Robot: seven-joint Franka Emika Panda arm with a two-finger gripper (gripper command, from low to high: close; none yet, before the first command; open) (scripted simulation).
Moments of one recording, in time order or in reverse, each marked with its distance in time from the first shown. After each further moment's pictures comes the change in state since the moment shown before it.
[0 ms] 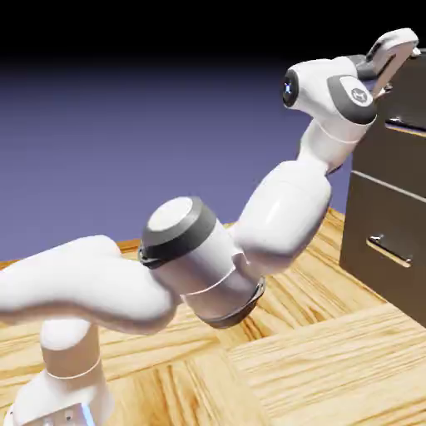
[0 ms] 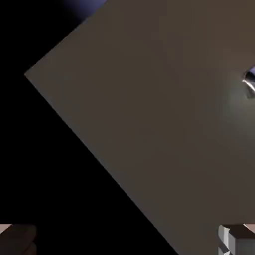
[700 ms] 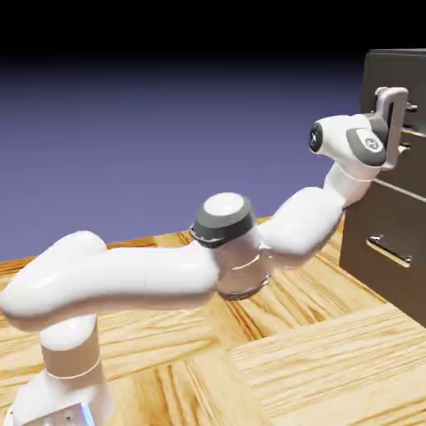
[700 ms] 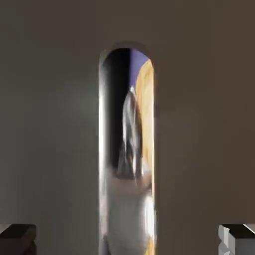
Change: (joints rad) arm 0.432 -0.091 -0.135 0.481 -0.236 0.079 -0.455
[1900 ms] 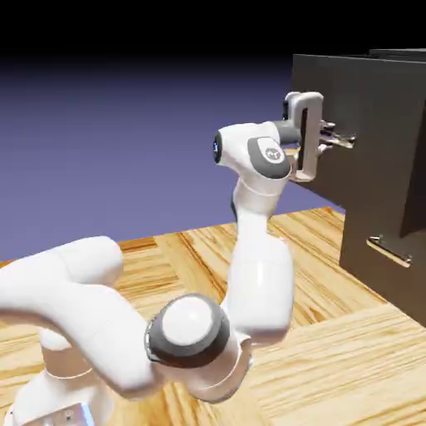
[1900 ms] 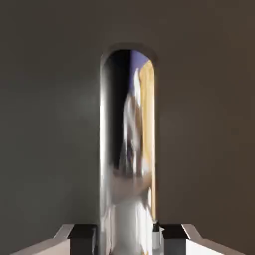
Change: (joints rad) arm -0.635 -0.300 0.204 -1.253 -0.049 -0.592 0.032
